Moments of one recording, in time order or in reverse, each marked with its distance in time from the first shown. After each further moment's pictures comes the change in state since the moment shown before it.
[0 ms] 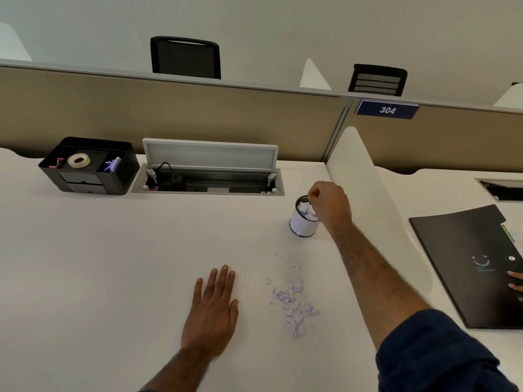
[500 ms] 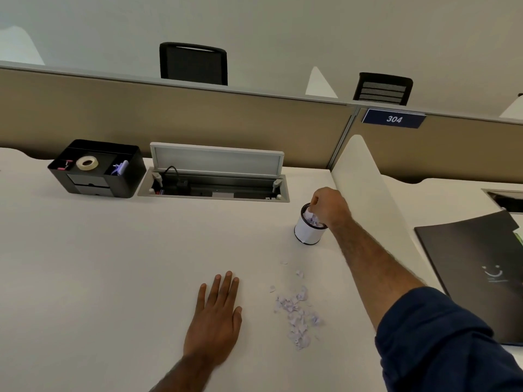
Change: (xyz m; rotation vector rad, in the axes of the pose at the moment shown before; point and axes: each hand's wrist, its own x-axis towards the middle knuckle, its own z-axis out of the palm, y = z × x) left_hand 0.000 0.002 0.001 -0.005 0.005 0.005; right_hand 0.029 -0.005 0.010 -0.135 -0.299 0.095
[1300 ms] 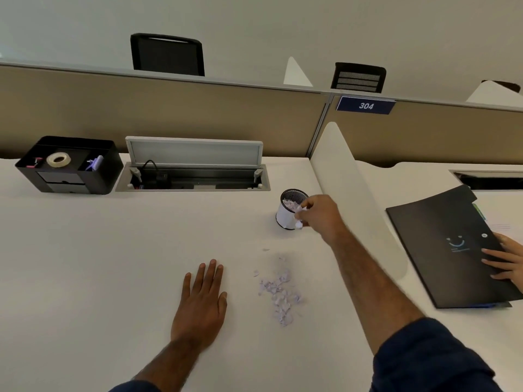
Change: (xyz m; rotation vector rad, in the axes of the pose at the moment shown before) left_hand -0.001 -0.001 0.000 0.007 0.011 0.007; right_hand -0.081 0.031 0.002 0.663 0.036 0.102
